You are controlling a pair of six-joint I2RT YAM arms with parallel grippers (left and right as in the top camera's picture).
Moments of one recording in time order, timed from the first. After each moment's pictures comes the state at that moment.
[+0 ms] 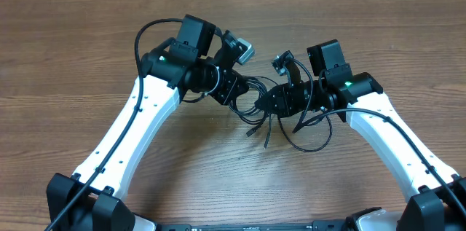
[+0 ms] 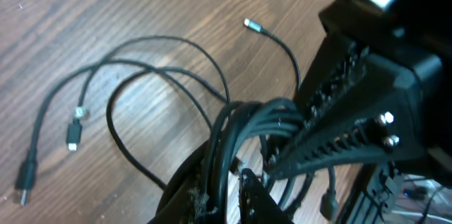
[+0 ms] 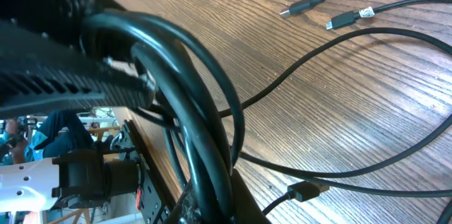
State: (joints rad) left arm -0.41 1.62 1.44 -0.91 0.56 0.16; right arm 0.32 1.51 1.11 -0.67 -0.82 0.10
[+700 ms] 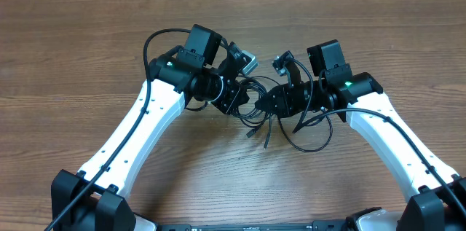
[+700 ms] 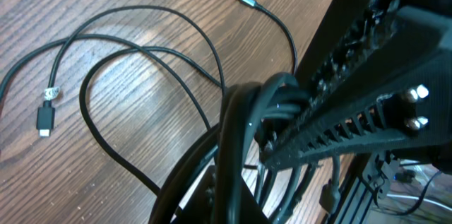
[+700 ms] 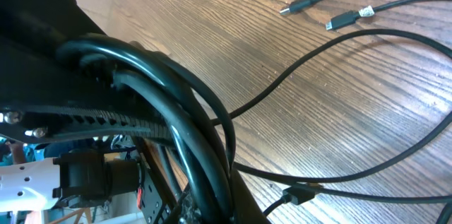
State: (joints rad) left arm -0.44 1.62 1.38 -0.91 0.56 0.15; right arm 0.32 1.51 1.11 -0.69 -0.82 0.09
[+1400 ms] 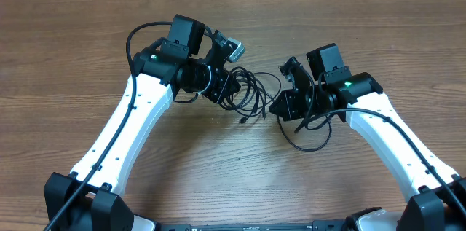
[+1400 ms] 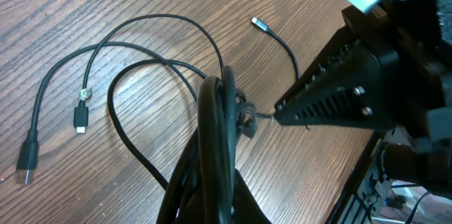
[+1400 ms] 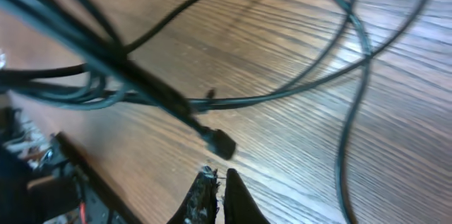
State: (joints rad) left arm -0.35 1.62 1.42 -0.92 0.60 0.13; right arm 0.32 1.51 1.11 -0.79 -0.55 0.14
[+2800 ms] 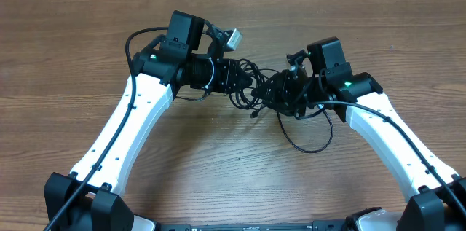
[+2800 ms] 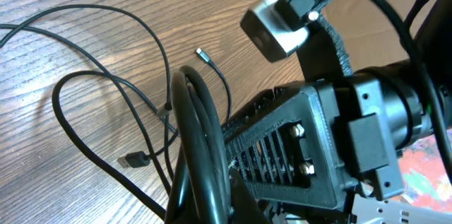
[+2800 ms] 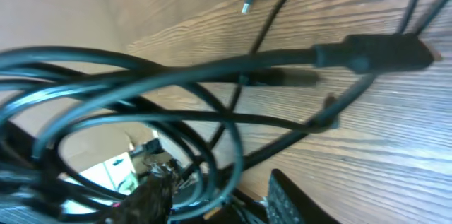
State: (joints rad) left arm -0.35 1.62 1.42 -0.81 0.78 -0.26; right arm 0.32 1.51 1.11 -0.63 -0.76 0.83
